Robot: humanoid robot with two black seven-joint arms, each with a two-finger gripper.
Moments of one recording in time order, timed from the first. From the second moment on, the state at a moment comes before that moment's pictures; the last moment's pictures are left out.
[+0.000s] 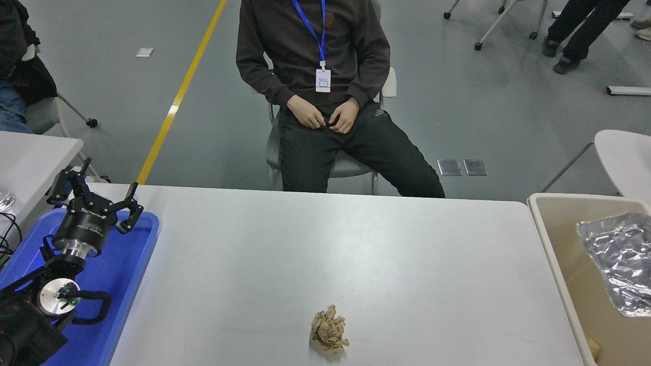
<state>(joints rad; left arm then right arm) -0.56 0.46 -0.60 -0.39 -0.23 -0.70 -0.59 0.58 -0.64 -0.57 -0.06 -1.08 -0.25 0.60</state>
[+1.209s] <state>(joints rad) -0.56 0.46 -0.60 -0.39 -0.23 -0.70 -0.59 0.57 -0.60 -0.68 -0.11 -1.00 -0.24 0.49</state>
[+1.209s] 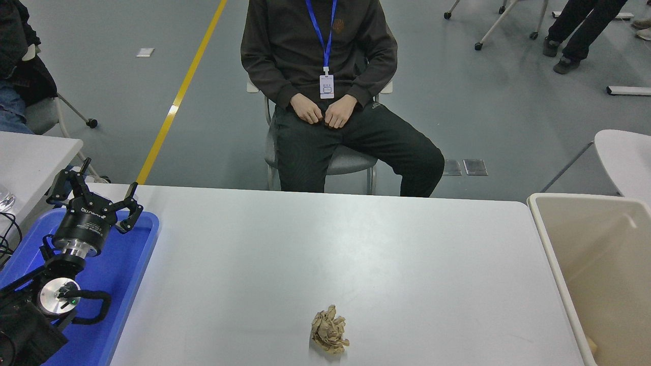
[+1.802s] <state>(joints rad) -0.56 0.46 -0.60 -0.39 -0.23 -0.70 -0.59 0.55 -0.58 -0.68 -0.21 -0.80 -0.25 0.49</state>
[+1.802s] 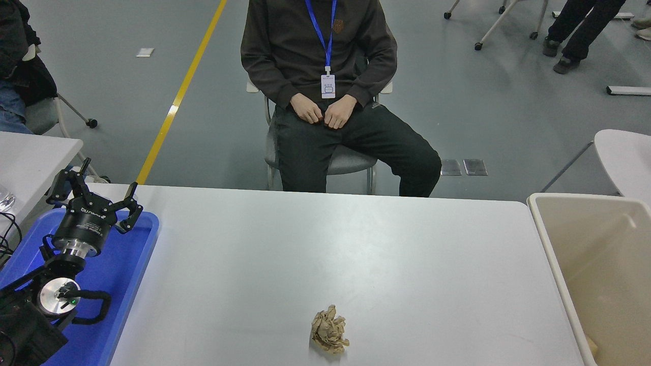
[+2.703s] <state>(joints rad) -0.56 0.46 -0.60 -0.39 -0.23 -0.70 -0.59 0.67 -0.59 -0.26 -0.20 -0.18 0.12 0.51</state>
